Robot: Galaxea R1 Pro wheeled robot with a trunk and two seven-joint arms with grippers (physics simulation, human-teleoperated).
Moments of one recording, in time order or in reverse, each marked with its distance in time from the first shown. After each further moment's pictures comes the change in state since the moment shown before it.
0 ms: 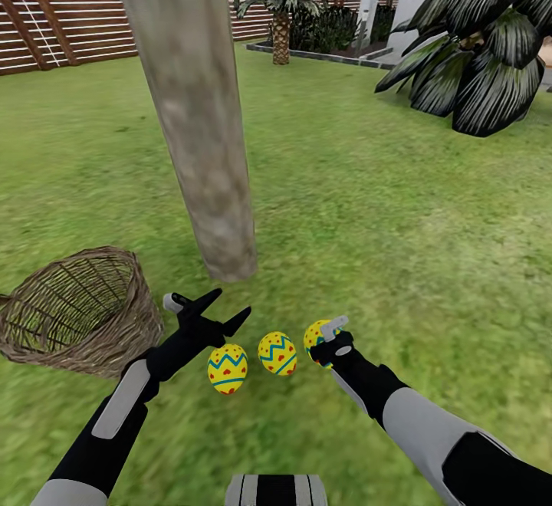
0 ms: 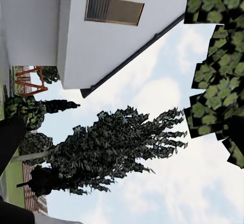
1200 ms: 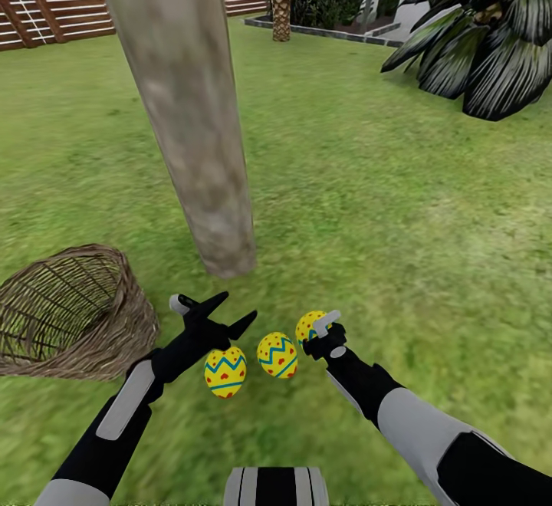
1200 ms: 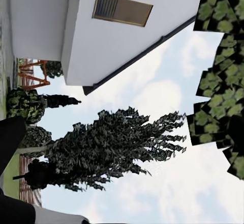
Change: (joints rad) left arm 0.000 -0.001 -0.035 0.000 -0.001 0.000 0.000; right arm 0.000 0.022 0.000 -0.001 0.082 -0.097 0.000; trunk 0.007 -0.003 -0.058
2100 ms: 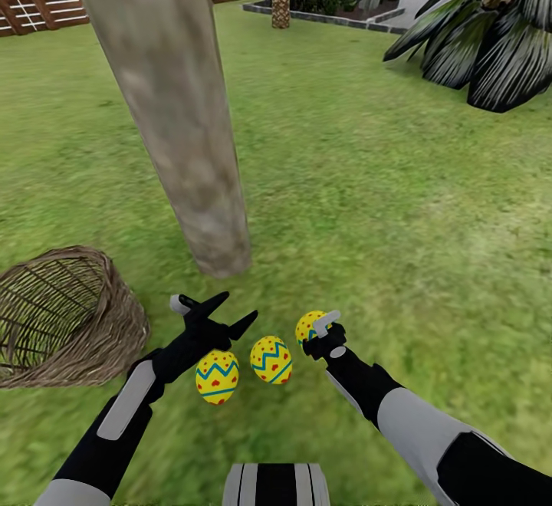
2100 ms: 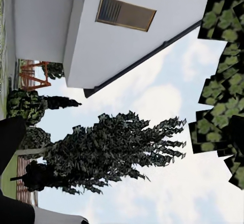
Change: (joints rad) left arm 0.000 -0.004 0.000 0.001 -0.001 0.000 0.000; right arm 0.000 0.001 0.000 0.000 -0.001 0.000 0.000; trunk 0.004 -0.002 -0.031
